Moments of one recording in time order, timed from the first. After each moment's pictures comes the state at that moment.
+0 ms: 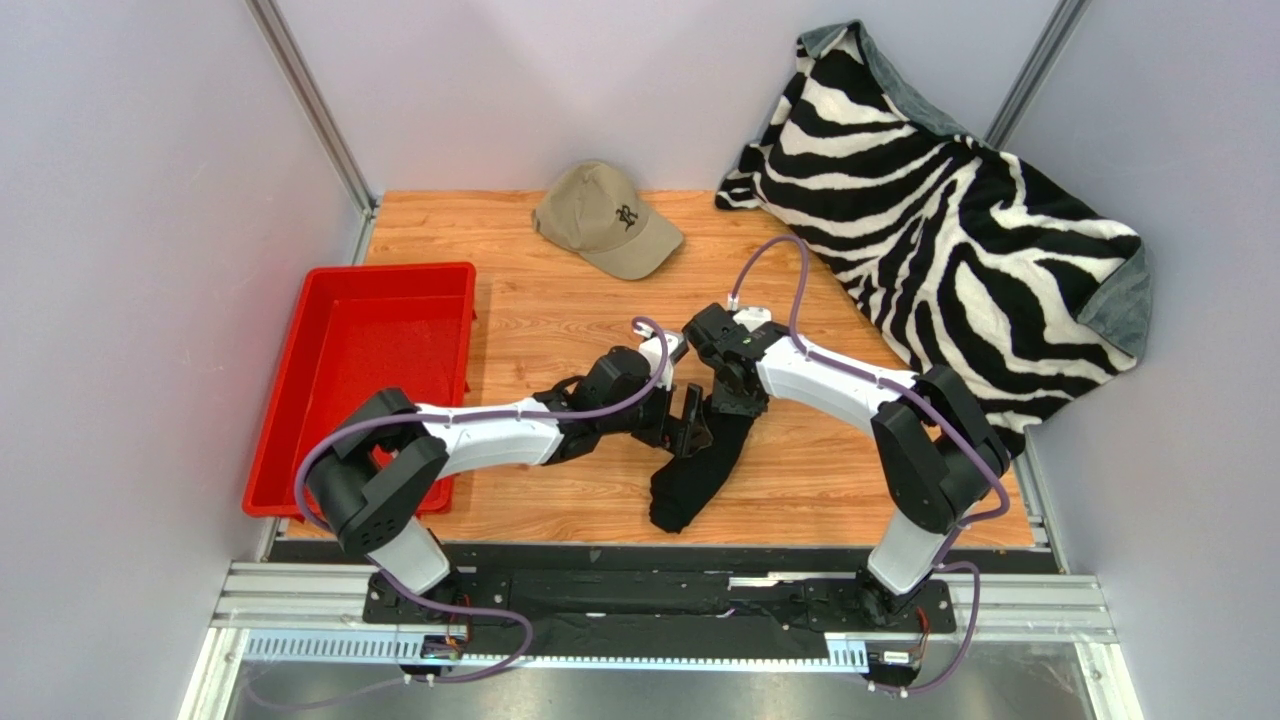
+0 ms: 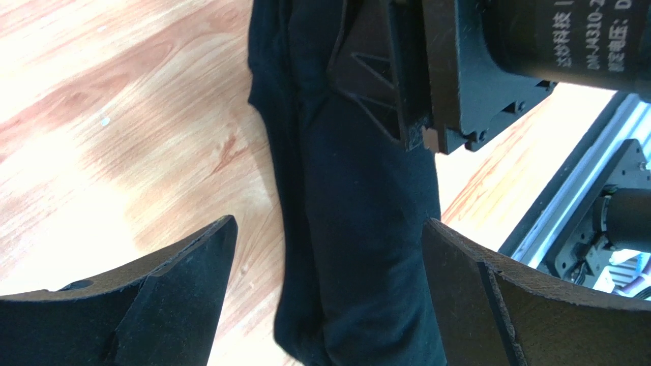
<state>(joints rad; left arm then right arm) -0.88 1.60 0.80 0.20 0.15 -0.46 0.68 1.72 1.13 -0.69 0.35 0.76</state>
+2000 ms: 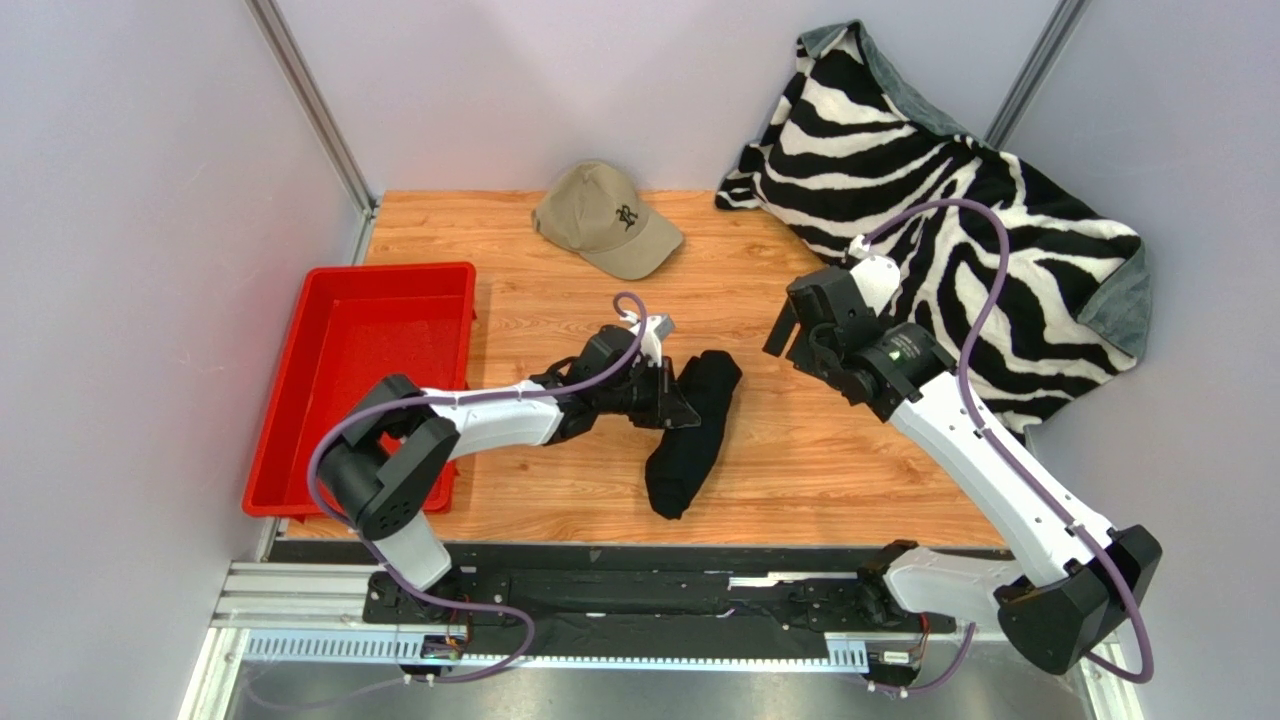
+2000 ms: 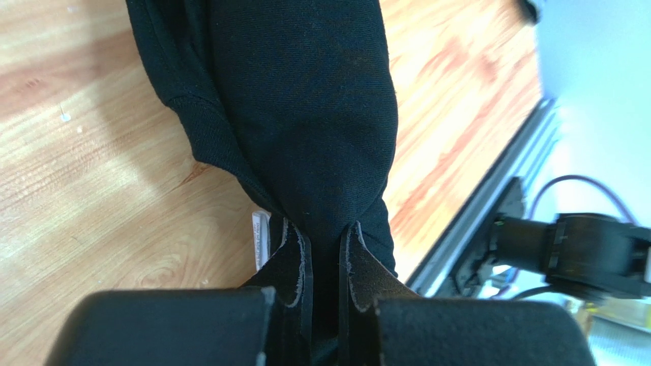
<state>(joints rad) -0.79 1.66 0.85 0.22 0.32 -0.69 0.58 1.18 1.22 -0.90 0.51 0.82</state>
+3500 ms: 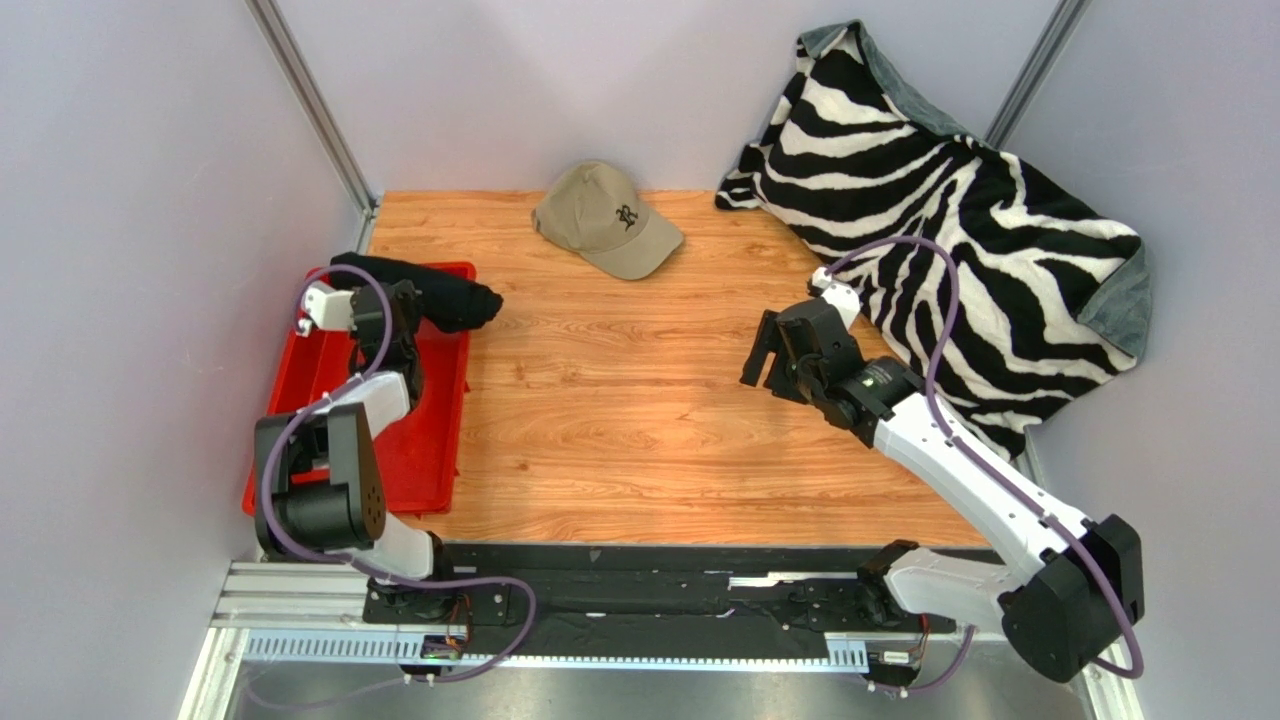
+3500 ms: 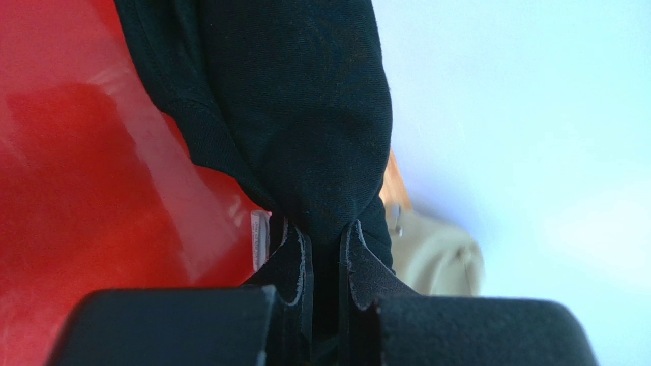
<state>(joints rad) 0.15 1.47 0.68 0.51 -0.30 -1.08 0.57 1.13 0.95 -0.61 0.32 0.73</state>
